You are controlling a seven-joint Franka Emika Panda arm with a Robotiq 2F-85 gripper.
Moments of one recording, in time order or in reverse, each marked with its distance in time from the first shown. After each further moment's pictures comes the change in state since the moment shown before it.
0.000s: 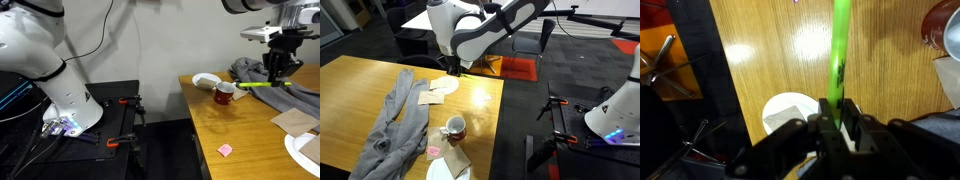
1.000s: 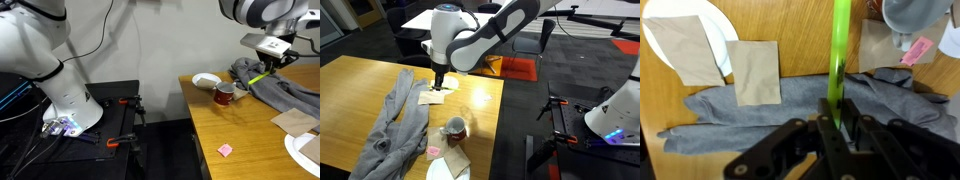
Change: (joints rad) arm -0.161 0.083 0.251 0.005 0.189 0.350 -0.544
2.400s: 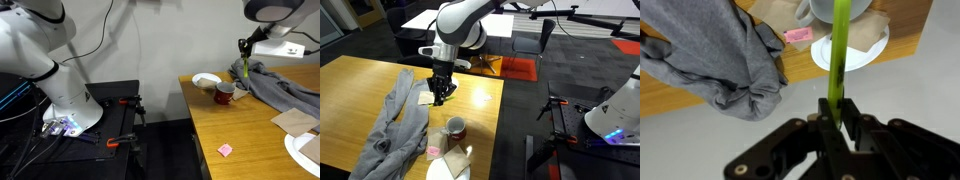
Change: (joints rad) arm -0.250 0.017 0.305 0.023 0.473 -0.305 -1.276
